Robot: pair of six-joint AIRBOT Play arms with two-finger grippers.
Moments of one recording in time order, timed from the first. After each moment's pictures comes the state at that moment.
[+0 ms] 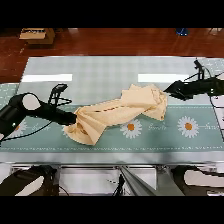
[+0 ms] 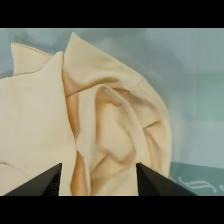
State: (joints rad) left arm -0.20 -1.06 0.73 1.19 -1.11 -1.41; right arm -0.28 -1.47 1.10 -0.85 1.14 1.19
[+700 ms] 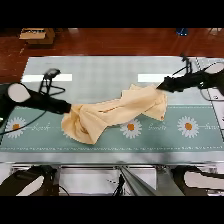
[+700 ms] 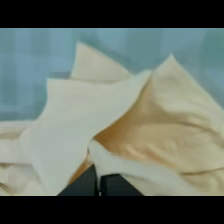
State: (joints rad) left arm -0.17 -1.01 0.93 1.29 -1.14 -1.41; right arm -0.17 -1.43 1.21 -0.81 1.14 1.15
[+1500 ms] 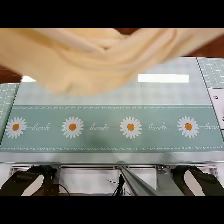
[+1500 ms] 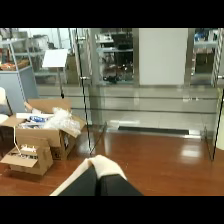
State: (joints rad) left arm -0.11 -0.83 2.06 1.39 -1.28 -1.39; right arm -0.25 -0.77 1.77 -0.92 0.99 1.33
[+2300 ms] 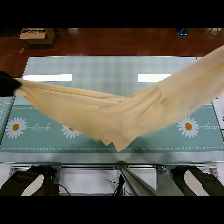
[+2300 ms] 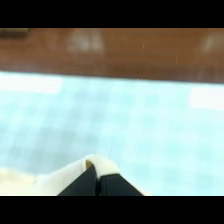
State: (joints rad) left arm -0.11 -0.86 1.40 1.50 -1.54 -1.45; right arm -0.25 -0.92 1.79 -1.10 1.53 1.47
